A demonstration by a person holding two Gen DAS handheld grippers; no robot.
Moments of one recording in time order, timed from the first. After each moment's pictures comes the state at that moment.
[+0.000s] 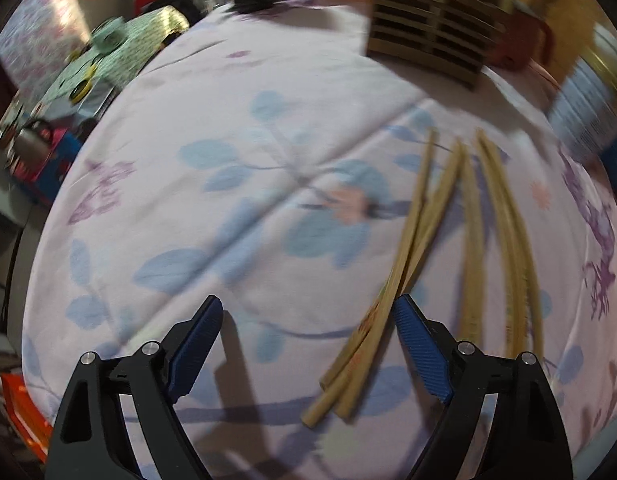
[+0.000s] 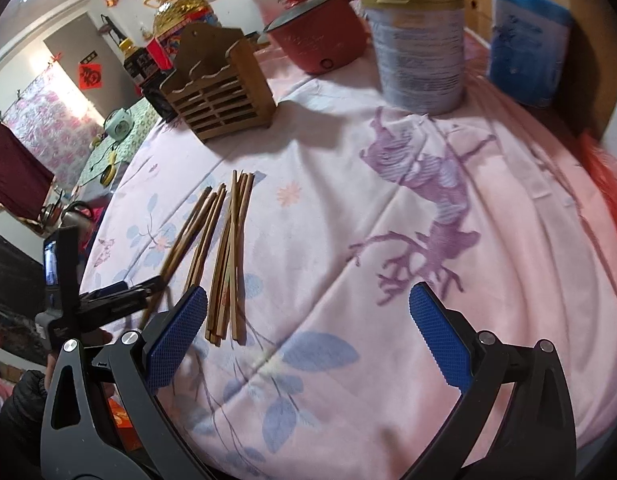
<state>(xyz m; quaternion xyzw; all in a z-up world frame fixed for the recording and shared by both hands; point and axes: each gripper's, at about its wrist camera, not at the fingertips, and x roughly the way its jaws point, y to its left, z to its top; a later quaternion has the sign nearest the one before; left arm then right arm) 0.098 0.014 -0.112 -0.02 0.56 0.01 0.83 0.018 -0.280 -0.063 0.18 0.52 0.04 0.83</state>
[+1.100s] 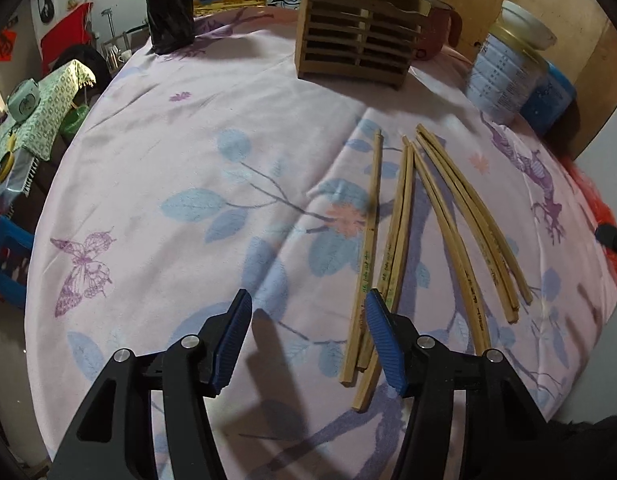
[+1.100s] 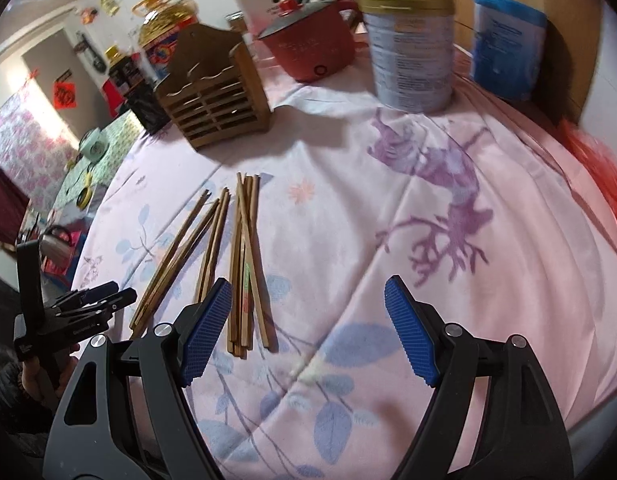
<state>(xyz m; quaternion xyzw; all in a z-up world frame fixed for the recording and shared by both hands) 0.104 0.055 -0.107 0.04 0.52 -0.18 0.83 0.007 -0.229 -0.056 0.16 0.50 -0.02 0.85</state>
